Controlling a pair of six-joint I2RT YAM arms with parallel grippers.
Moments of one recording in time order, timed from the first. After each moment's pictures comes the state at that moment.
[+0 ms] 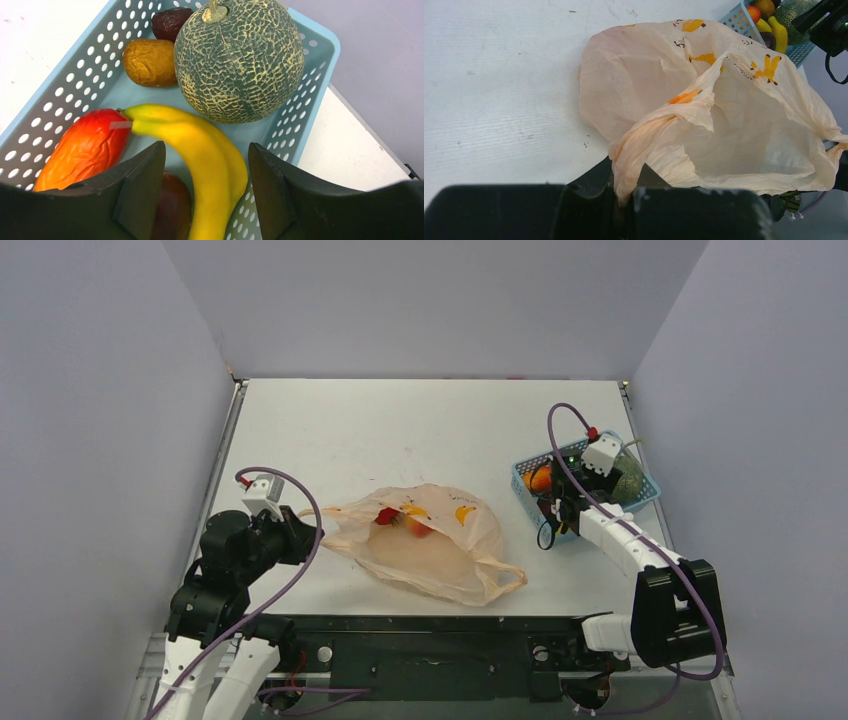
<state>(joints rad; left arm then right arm) -0.24 0.47 0.79 -0.79 0.24 -0.41 0.20 1.30 0.73 -0.17 0.81 0.44</state>
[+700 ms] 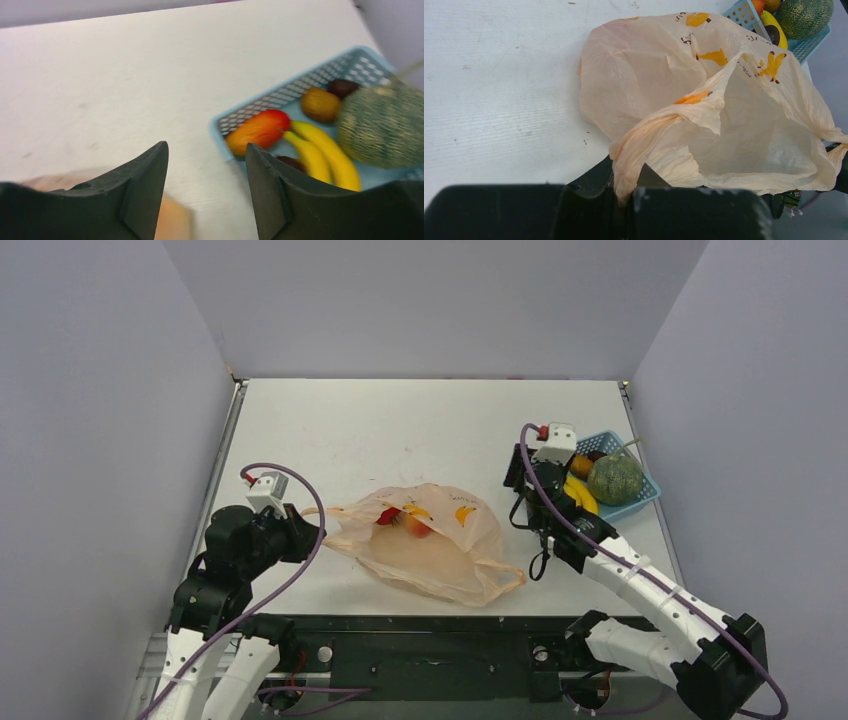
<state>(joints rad) -0.24 0.50 0.79 -0.79 0.24 -0.41 0.56 1.02 0.76 -0.10 0.71 0.31</state>
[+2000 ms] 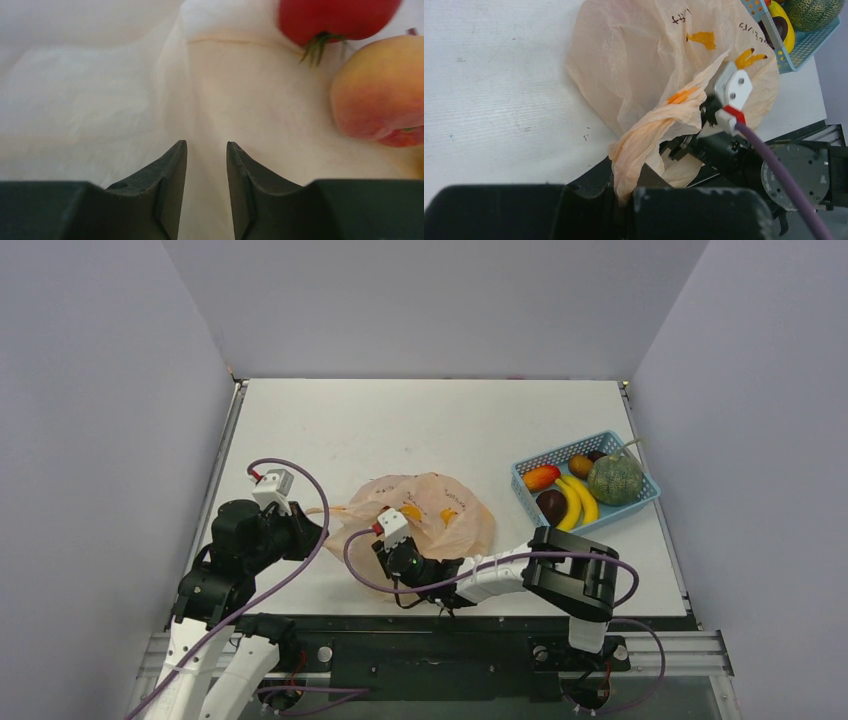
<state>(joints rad) -0.25 0.55 0.79 -0.79 0.24 -0.41 1.29 1.82 0.82 0.46 0.52 0.29</state>
